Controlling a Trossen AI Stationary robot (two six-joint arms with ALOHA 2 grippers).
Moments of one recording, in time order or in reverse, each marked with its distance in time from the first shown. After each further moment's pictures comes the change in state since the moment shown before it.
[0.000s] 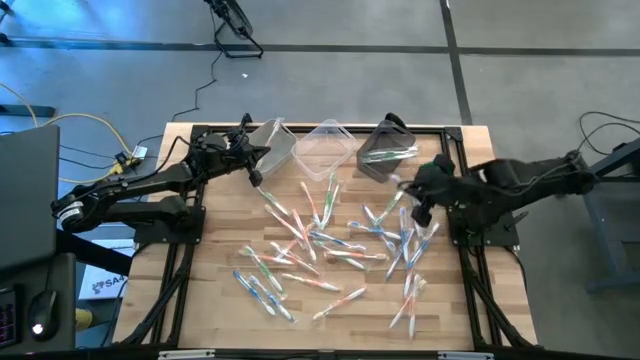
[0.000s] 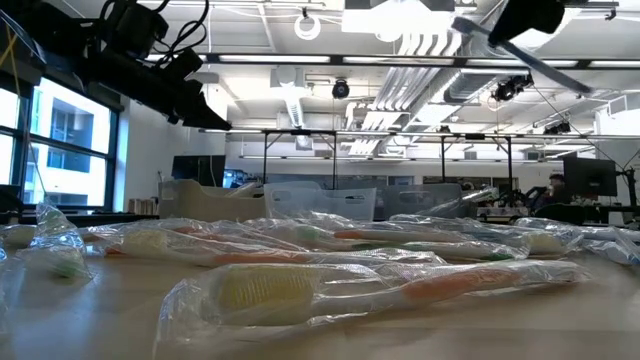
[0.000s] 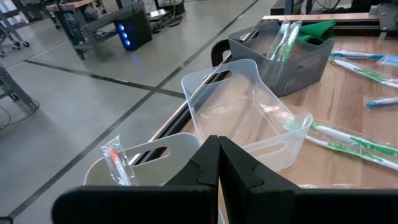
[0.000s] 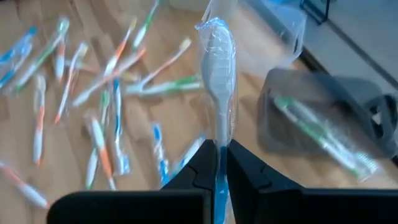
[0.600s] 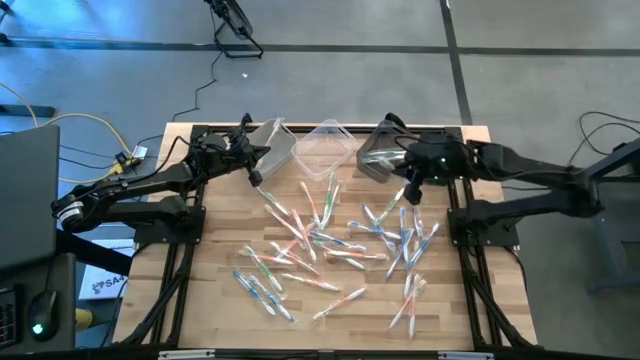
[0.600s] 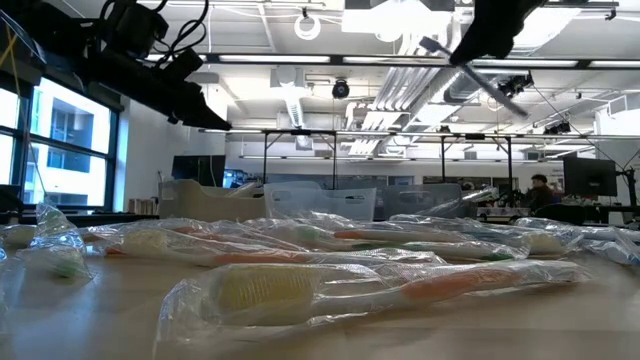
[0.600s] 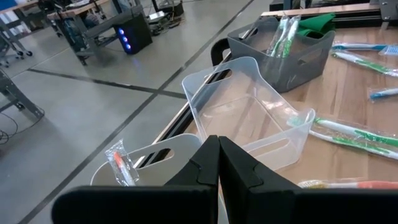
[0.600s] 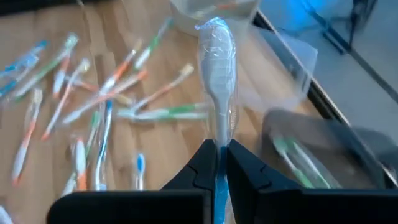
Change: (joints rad) left arm 0.000 0.000 0.000 0.000 -0.001 0.049; right arm -0.437 0.002 -0.112 0.330 -0.388 -0.441
